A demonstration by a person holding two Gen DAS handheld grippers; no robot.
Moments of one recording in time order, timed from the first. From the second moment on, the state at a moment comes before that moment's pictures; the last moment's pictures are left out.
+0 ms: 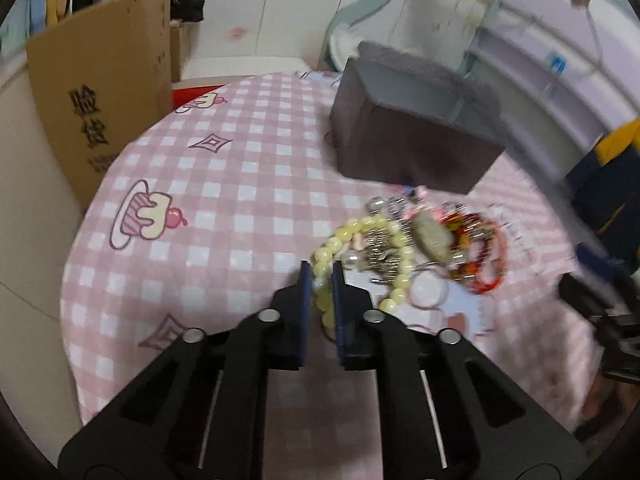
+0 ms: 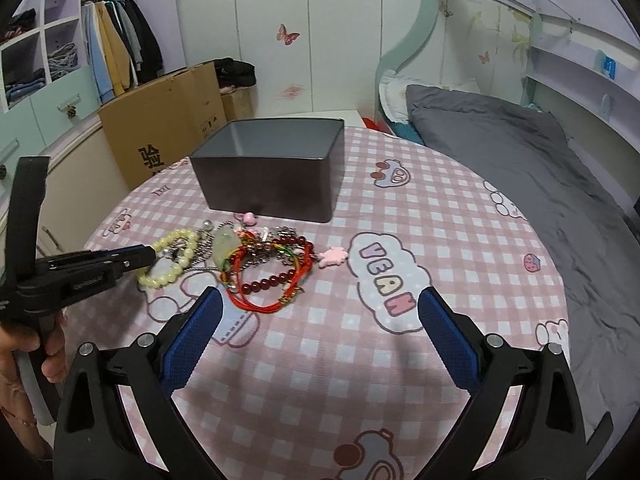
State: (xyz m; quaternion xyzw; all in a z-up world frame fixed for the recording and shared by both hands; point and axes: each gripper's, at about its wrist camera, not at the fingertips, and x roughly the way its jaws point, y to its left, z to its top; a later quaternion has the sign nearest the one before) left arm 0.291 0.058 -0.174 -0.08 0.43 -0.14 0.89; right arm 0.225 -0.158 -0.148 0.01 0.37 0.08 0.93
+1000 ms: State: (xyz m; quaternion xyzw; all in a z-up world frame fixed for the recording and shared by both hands) left arm 0.245 0.051 -0.099 -0.10 0.35 -0.25 0.90; right arm 0.269 -0.146 -0.182 0.02 0.44 0.13 0.89
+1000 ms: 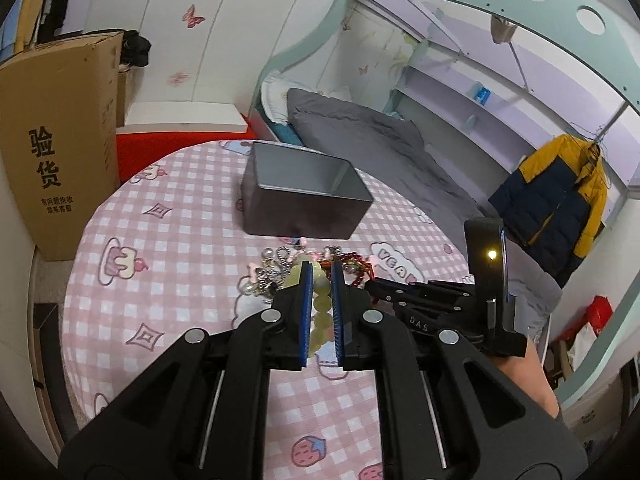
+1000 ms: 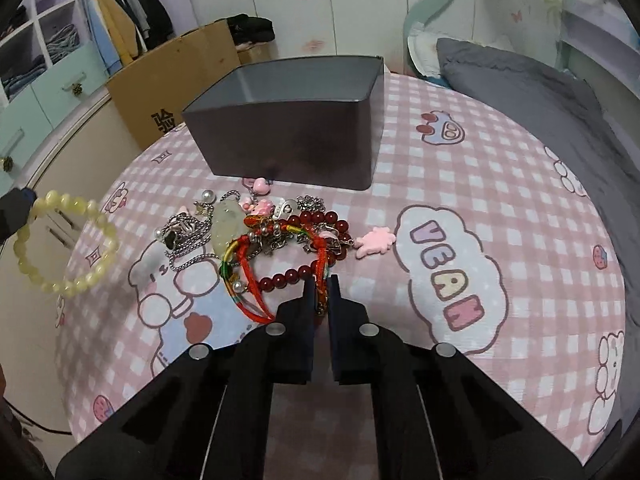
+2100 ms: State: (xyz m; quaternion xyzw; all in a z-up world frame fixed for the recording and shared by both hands) left arm 0.426 -0.021 -0.111 -0.07 0.40 -0.26 0.88; right arm 0.379 -0.152 -0.123 0.10 0.36 0.17 0.91
